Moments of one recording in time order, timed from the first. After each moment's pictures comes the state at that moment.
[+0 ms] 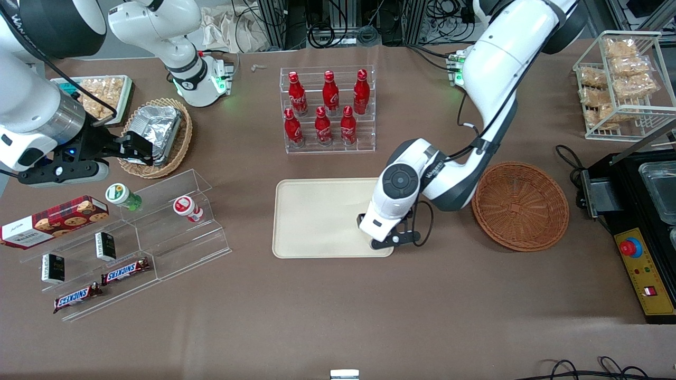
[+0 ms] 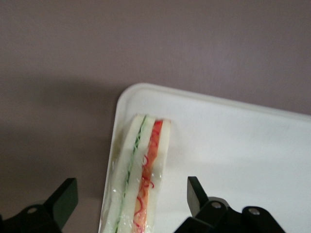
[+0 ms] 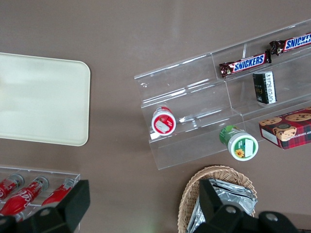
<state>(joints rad) -0.31 0.69 -0.35 -1.47 0.21 2.12 -0.93</state>
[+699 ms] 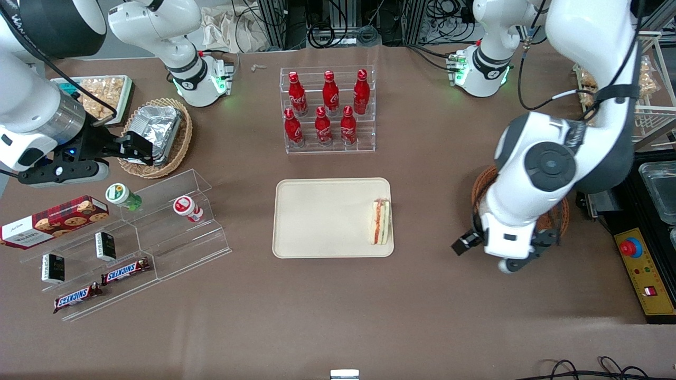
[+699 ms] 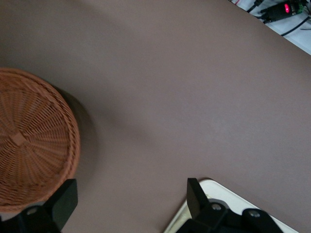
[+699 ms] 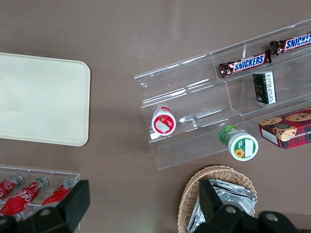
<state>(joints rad) -0.03 0.43 -0.34 -1.46 0.20 1.92 -0.95</state>
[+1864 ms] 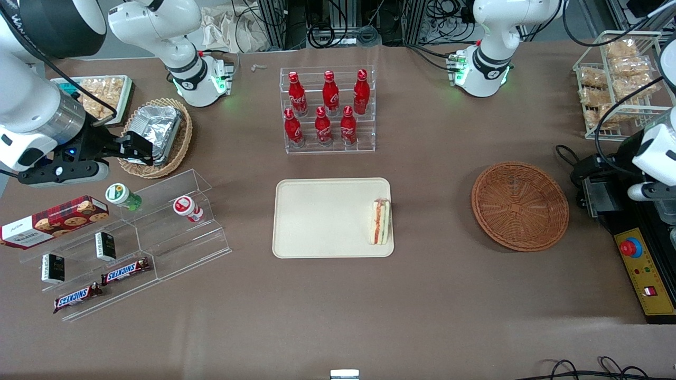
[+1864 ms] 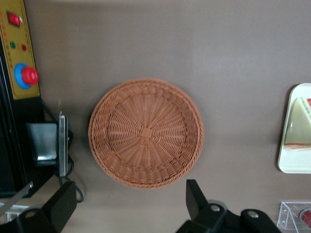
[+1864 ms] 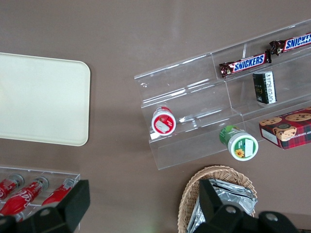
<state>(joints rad) 0.04 0.08 0.01 -1.65 -0.02 1.69 0.02</state>
